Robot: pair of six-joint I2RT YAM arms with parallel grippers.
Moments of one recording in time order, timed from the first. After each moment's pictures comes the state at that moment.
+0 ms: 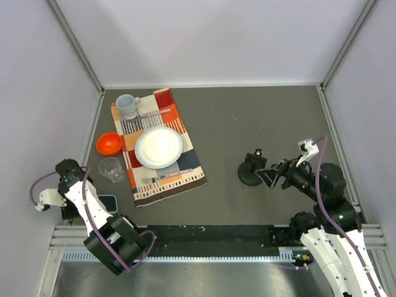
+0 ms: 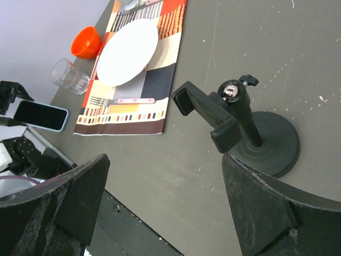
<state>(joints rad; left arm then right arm) 0.78 0.98 0.70 -0.91 -0.49 -1.10 0.27 0.32 0.62 -0.54 -0.41 0.43</state>
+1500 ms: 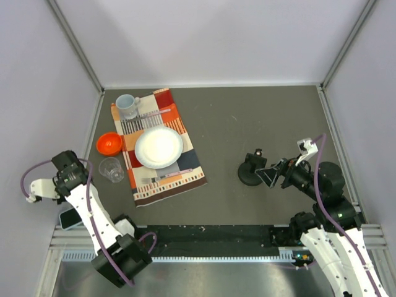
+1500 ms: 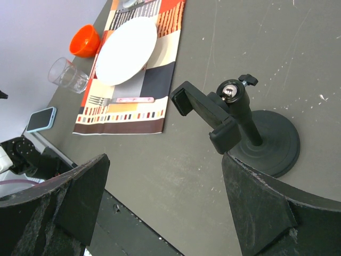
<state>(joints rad) 0.69 0.85 0.85 -1.00 -0.55 -1.09 0.27 0.34 0.62 -0.54 -0.41 0.43</state>
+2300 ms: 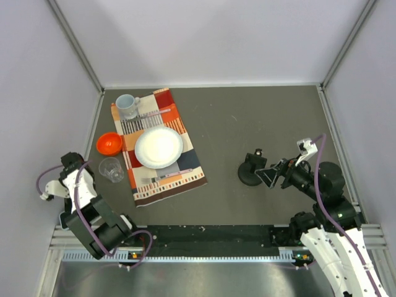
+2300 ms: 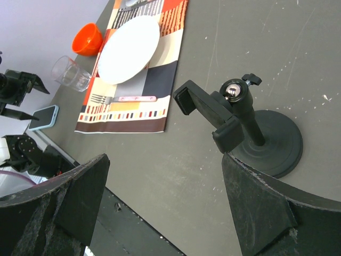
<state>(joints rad) 0.69 1.16 0.73 -0.85 -0.48 -1.11 0.27 0.34 0.62 -0.54 -0.42 0.43</state>
